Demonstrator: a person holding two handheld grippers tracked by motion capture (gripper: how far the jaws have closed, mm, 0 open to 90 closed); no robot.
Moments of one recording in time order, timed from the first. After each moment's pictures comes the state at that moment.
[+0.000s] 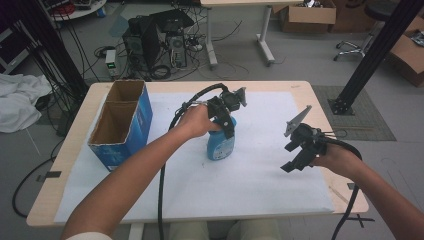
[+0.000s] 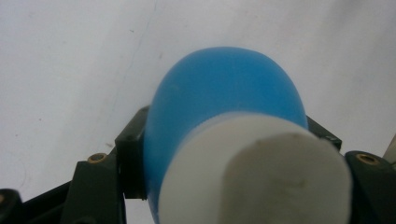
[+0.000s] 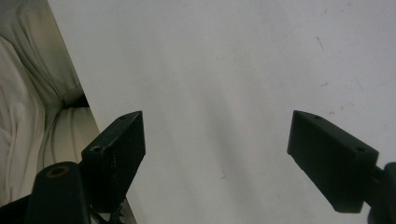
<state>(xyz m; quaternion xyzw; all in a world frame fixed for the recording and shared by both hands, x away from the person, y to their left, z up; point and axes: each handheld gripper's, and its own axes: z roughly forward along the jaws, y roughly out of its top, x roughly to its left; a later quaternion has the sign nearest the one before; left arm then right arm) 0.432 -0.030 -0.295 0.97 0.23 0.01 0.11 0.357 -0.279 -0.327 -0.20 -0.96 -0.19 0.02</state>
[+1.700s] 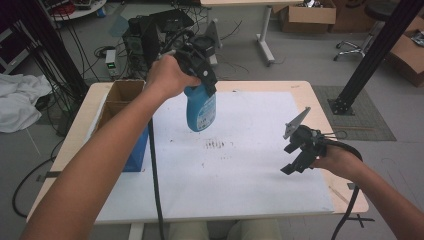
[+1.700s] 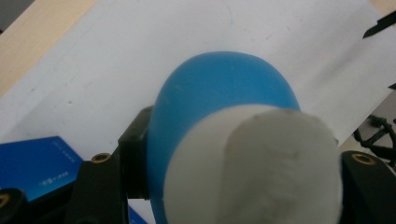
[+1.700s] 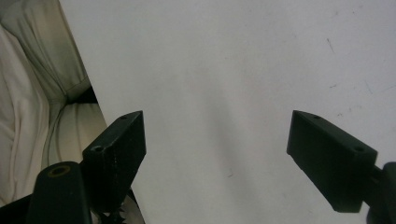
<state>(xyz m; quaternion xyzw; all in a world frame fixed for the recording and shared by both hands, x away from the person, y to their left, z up) 0.431 0.036 -0.145 0.90 0.41 0.05 0.15 0.351 -0.275 -0.324 -0.19 -0.96 -0.19 0.02</state>
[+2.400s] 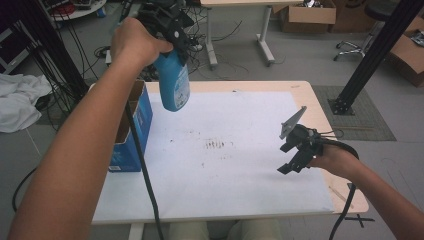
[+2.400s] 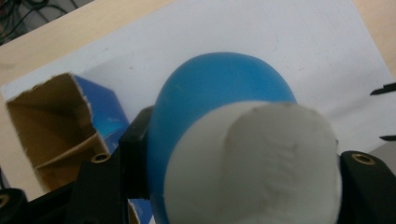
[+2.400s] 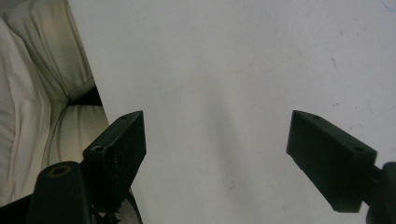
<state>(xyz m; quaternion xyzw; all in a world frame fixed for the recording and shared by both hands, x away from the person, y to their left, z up) 0.427 0.097 -0.073 0.81 0.55 0.08 0.16 0.350 -0.264 -0.320 -0.17 -0.97 -0.19 0.02</state>
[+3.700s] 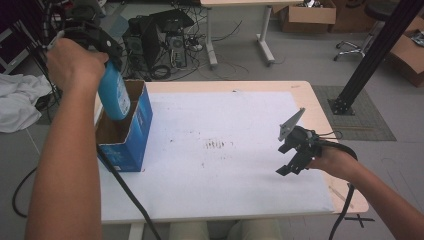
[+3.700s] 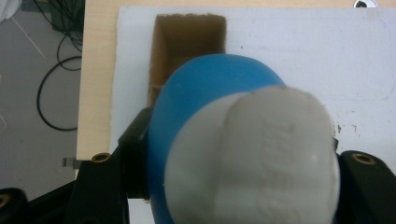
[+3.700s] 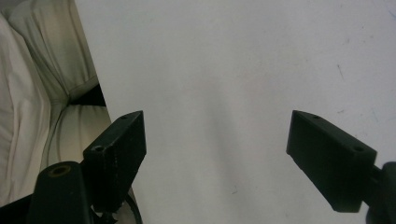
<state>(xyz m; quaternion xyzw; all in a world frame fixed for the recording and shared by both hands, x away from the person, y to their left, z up) 0.403 0.214 -0.097 0.67 0.72 0.15 0.13 0.347 -0.260 -0.321 -0.15 -0.97 -0.19 0.02</state>
